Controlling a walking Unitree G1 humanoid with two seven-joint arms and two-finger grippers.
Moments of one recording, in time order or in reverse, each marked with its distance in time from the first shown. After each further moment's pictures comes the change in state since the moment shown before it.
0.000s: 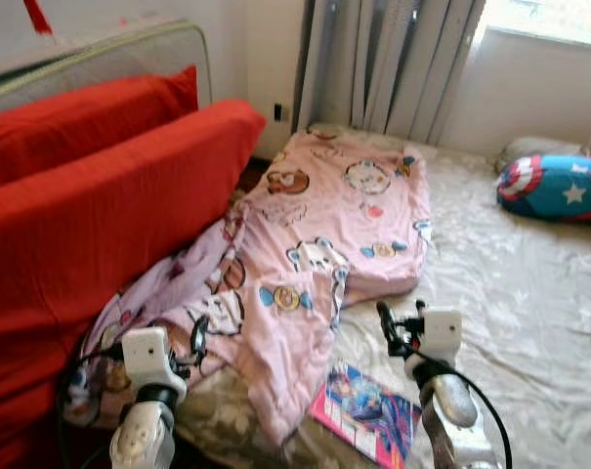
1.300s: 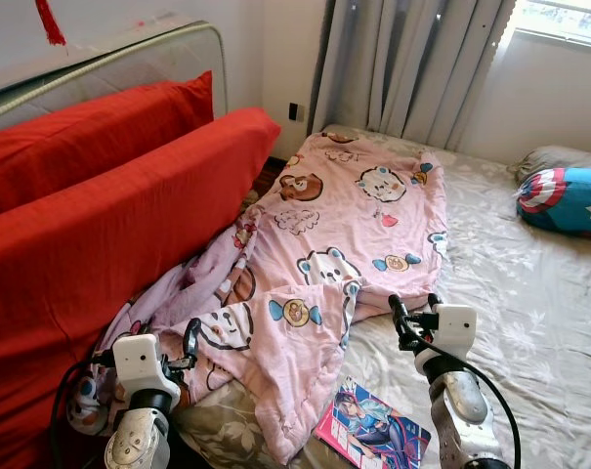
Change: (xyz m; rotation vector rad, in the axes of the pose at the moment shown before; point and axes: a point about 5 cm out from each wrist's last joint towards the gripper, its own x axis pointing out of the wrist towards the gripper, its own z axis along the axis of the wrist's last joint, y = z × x) left arm -0.002 0.009 -0.001 0.002 -0.029 0.023; right arm 0.002 -0.011 -0.001 -0.003 -0.021 -0.013
